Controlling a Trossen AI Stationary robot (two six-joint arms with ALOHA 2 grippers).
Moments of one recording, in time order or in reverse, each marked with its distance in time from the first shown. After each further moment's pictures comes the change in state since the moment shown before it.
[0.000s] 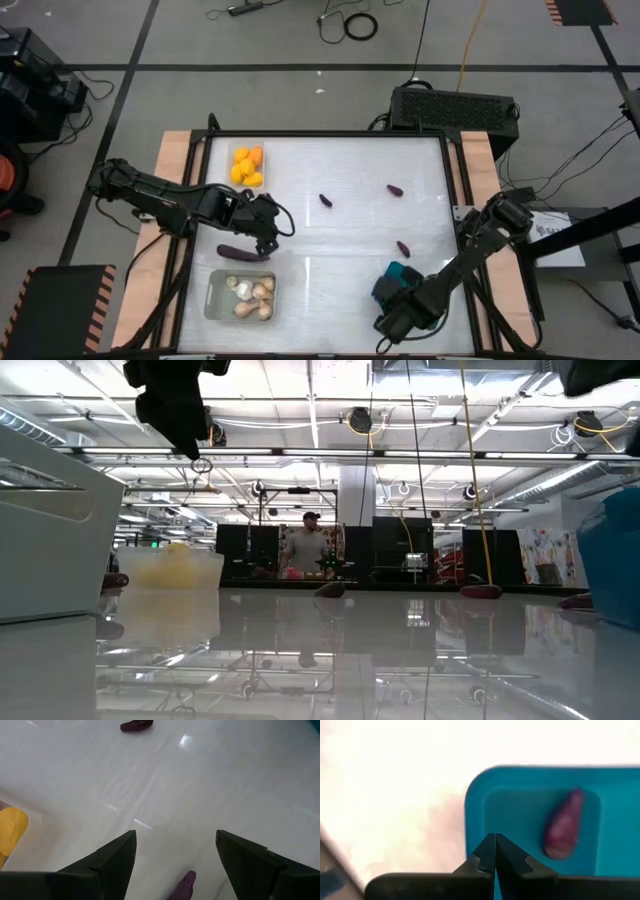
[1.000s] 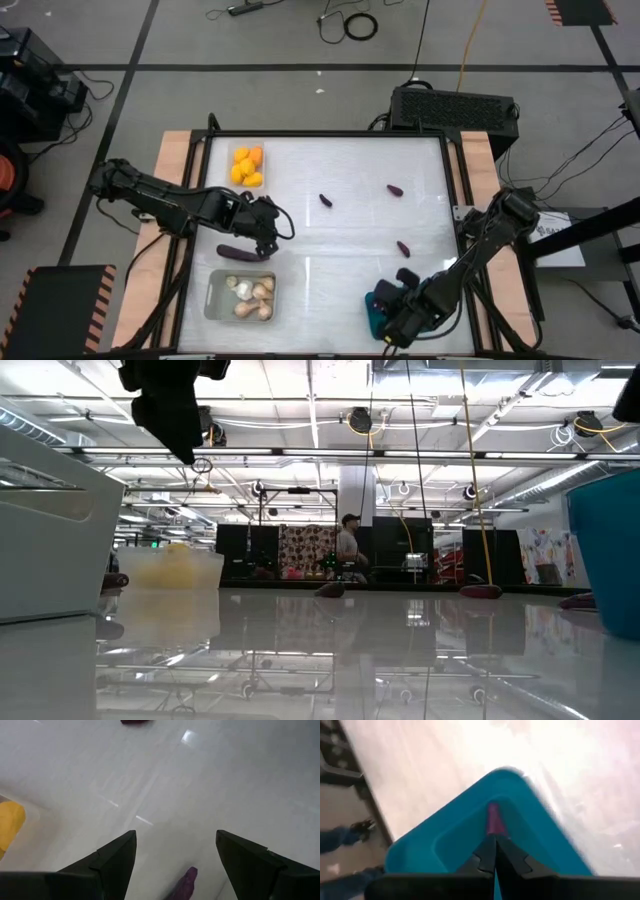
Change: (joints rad) left arm -0.014 0.011 -0.012 -0.006 -0.006 -0.022; right arm 0.020 -0.076 0.000 0.097 0.096 -0.050
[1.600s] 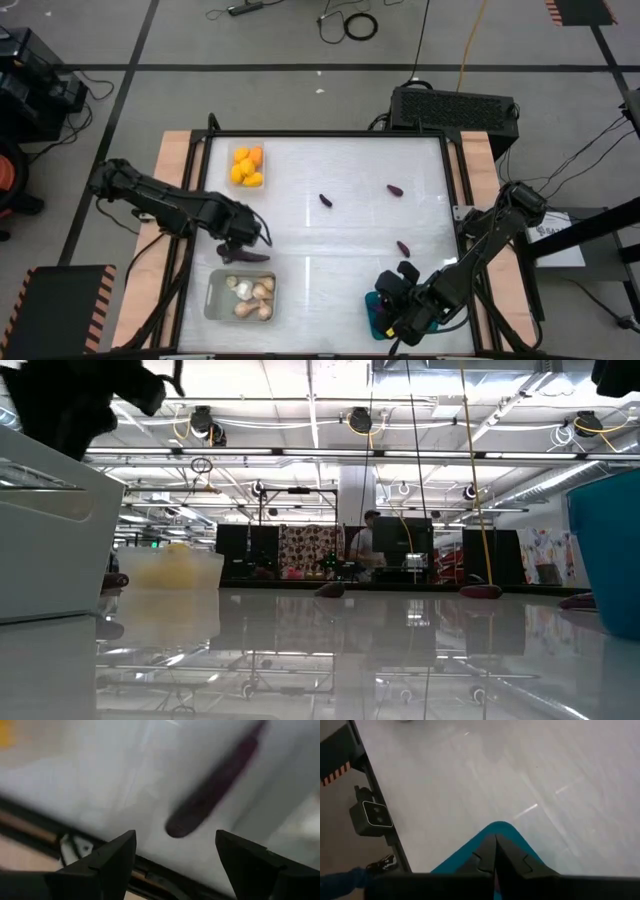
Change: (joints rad) left arm -0.028 0.000 -0.017 -0.491 0.262 -0.016; right arm 0.004 -0.083 0.000 0.019 0.188 0.041
